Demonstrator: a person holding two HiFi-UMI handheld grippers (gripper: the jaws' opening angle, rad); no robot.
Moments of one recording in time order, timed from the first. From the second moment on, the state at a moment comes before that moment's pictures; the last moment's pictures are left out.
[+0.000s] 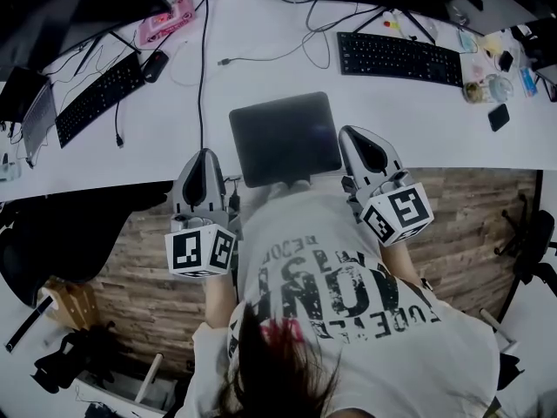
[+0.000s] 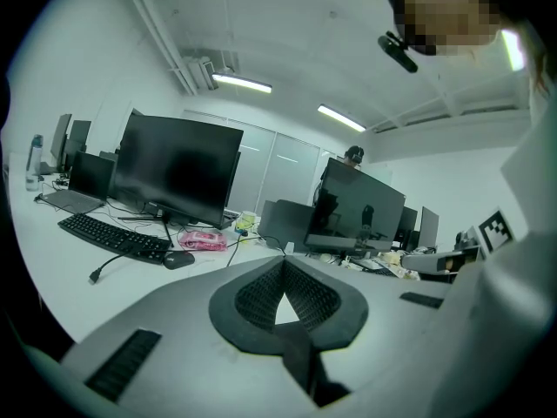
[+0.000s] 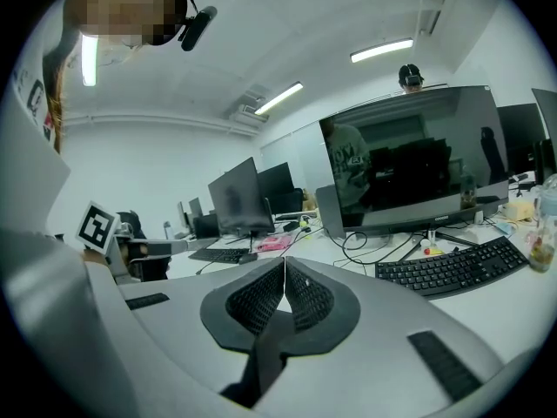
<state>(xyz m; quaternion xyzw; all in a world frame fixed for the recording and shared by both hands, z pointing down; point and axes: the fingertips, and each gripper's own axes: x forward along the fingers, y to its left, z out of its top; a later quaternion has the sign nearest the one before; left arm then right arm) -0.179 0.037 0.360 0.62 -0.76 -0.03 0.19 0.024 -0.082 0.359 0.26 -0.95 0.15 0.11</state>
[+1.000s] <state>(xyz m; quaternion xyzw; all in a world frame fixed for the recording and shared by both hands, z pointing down) -0.168 0.045 0.415 0.63 -0.72 -0.02 0.30 0.023 -0.073 0.367 0.27 -0.94 0.16 0.12</state>
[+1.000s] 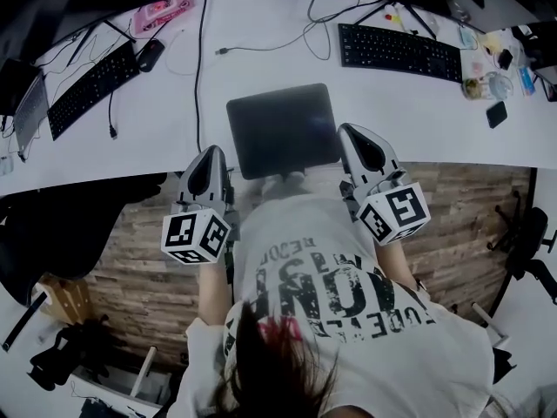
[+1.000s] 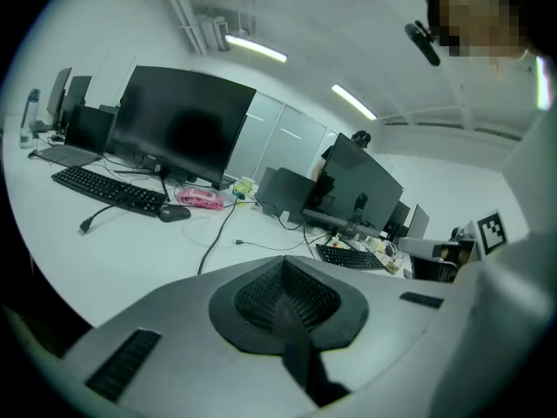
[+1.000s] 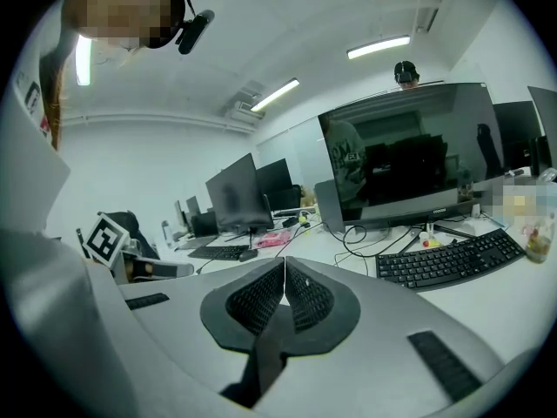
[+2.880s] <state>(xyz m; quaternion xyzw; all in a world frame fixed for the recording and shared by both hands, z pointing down) -0.092 0.073 0.548 0.64 -0.61 0.10 0.46 0.034 -0.055 0.395 0.27 -0.93 0.20 0.14</state>
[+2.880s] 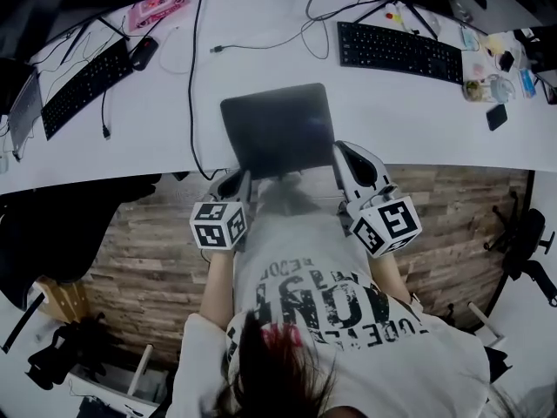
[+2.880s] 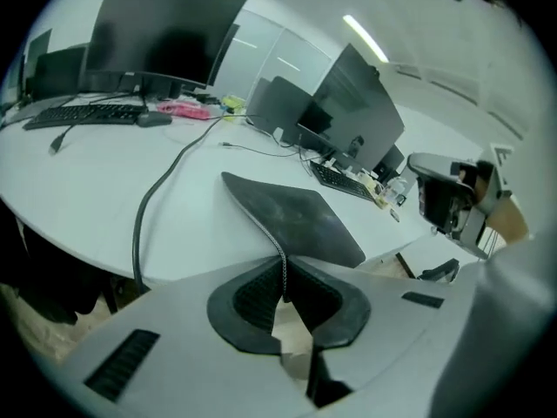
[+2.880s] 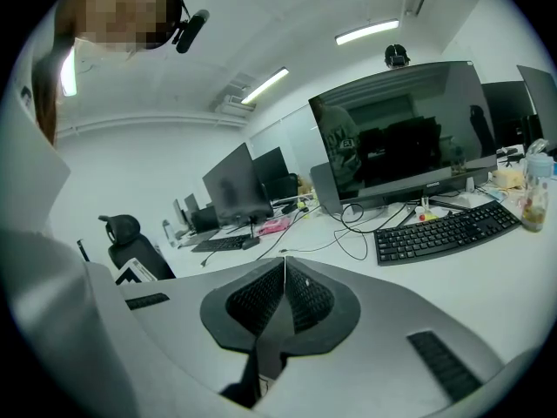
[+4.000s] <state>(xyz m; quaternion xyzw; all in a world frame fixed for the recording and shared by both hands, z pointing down) -0.017 0.010 0.486 0.80 -0.47 0.11 0.35 0.077 -0.057 0.391 0.35 -0.90 0.21 0.12</state>
